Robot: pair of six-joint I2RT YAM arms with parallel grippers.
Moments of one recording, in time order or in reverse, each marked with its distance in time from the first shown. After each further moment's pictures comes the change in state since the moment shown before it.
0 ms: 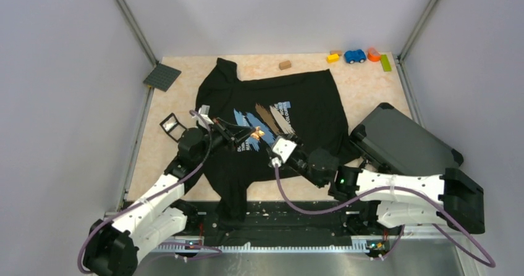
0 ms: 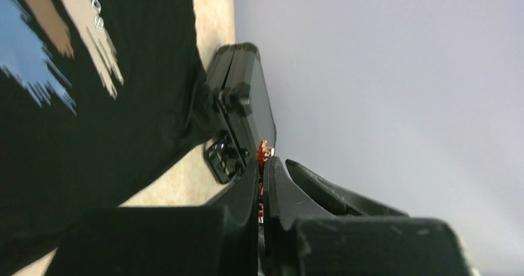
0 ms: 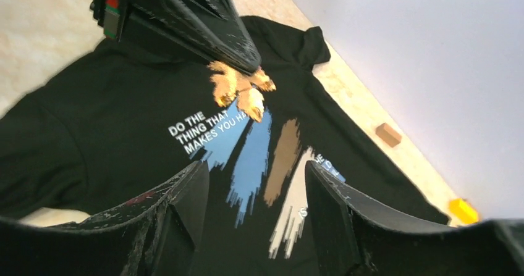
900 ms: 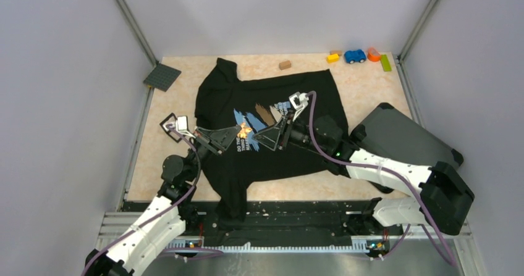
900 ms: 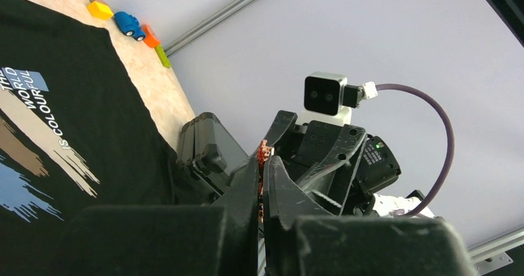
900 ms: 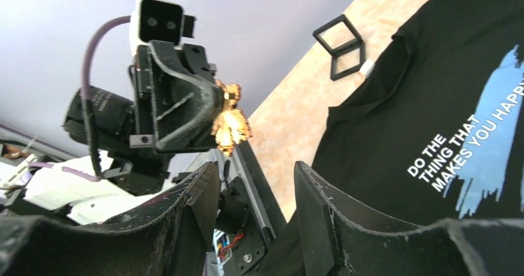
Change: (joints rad) left arm 0.000 -0.319 -0.211 0.336 -0.140 0.207; right arm -0.333 0.127 0.128 0.099 -0.635 1.232
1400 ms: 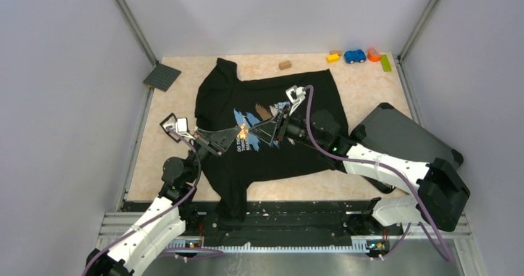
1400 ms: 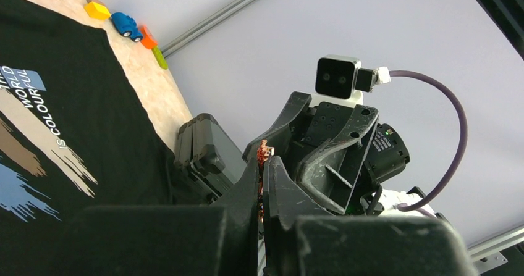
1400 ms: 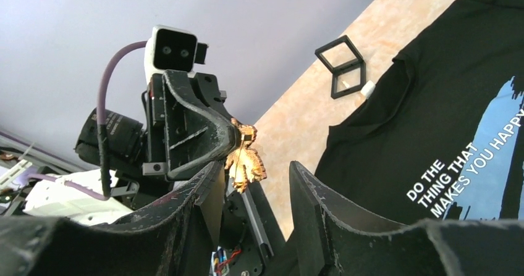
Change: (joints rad) left arm 0.000 -0.006 -0.035 0.045 -0.005 -0.012; right arm 0.000 0.036 0.082 -0.006 -0.004 -0.013
